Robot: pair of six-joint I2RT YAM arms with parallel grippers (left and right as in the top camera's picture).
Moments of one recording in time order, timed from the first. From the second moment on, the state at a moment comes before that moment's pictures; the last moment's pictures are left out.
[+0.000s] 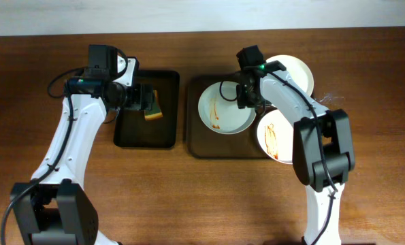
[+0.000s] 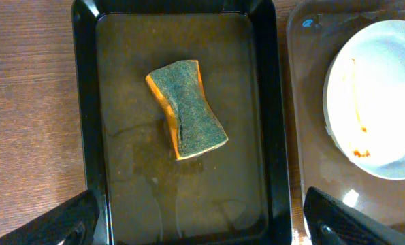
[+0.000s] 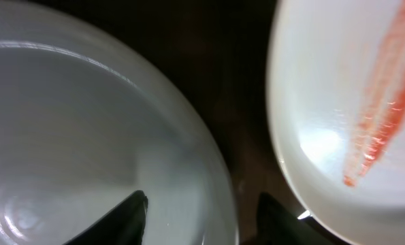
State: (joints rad) left arm -0.05 1.74 1.47 -0.83 0.17 0.01; right arm 0.28 2.23 1.73 -0.84 0.11 0.24
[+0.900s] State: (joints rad) left arm -0.12 2.07 1.47 -0.51 0.06 -0.13; right arm 0.30 2.25 1.73 -0.83 -0.03 0.18
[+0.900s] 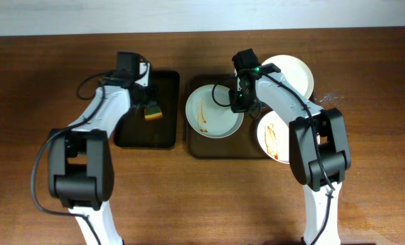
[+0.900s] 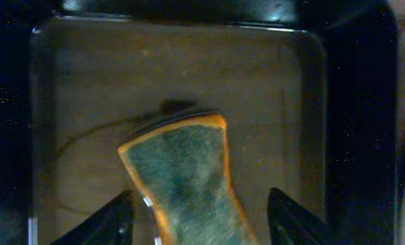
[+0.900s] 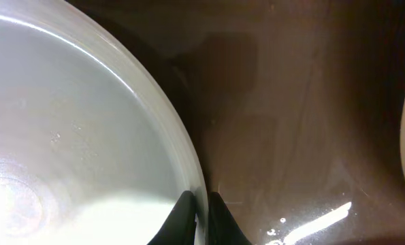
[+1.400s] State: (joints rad) left arm -0.20 2.12 1.47 -0.53 -0.22 -0.36; right arm 0.30 2.25 1.72 -0.83 -0.03 0.18
